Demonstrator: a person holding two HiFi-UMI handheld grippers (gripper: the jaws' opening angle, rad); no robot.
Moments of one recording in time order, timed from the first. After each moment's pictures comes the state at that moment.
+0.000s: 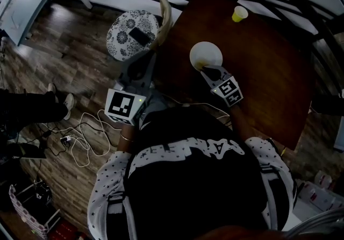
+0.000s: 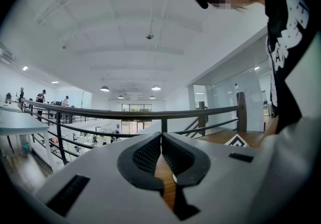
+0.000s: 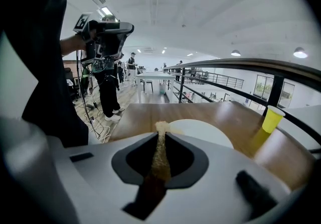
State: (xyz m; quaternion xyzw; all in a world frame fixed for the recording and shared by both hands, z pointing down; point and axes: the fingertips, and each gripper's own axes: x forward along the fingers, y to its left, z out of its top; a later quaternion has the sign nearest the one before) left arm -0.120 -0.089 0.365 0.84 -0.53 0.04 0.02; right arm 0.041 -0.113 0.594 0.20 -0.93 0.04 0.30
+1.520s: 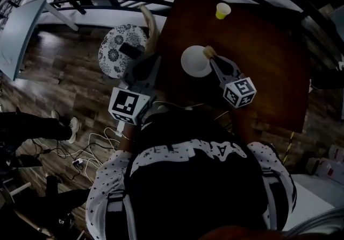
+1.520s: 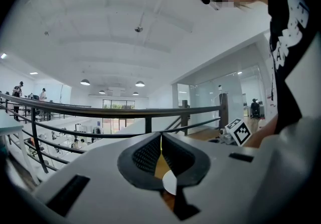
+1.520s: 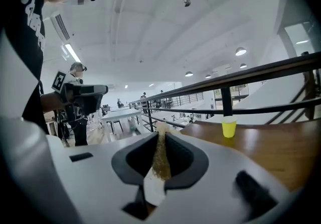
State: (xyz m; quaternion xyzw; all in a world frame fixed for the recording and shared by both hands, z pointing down) left arm -0.086 -0.139 0.364 0.90 -0.44 0.06 0.04; right arm 0.090 -0.168 0.487 0.41 -0.90 0.13 0.08
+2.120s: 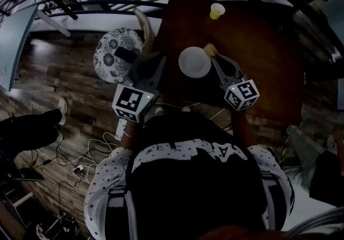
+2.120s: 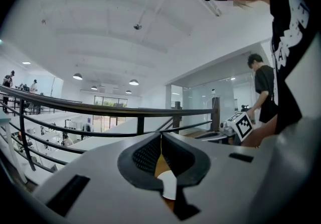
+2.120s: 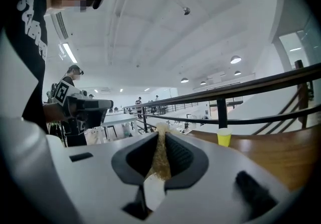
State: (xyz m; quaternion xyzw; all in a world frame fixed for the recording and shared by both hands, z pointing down) left arm -0.074 -0.143 0.360 0.92 -0.39 0.04 0.05; right arm 0.091 -0.155 0.437 0.45 -0.89 0.10 0.06
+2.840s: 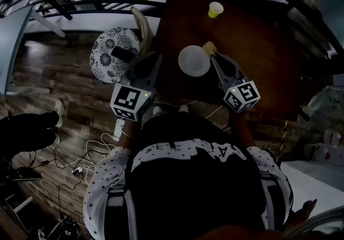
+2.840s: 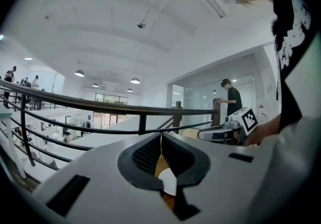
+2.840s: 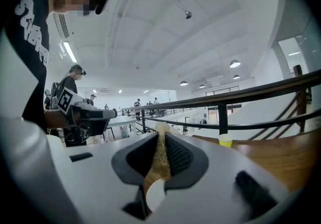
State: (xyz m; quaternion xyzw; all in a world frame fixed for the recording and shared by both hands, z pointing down) left arm -0.089 -0.147 0.370 0.92 -0.39 0.04 0.07; right arm 0.080 -0.146 0.415 0.46 -0.88 0.09 0.05
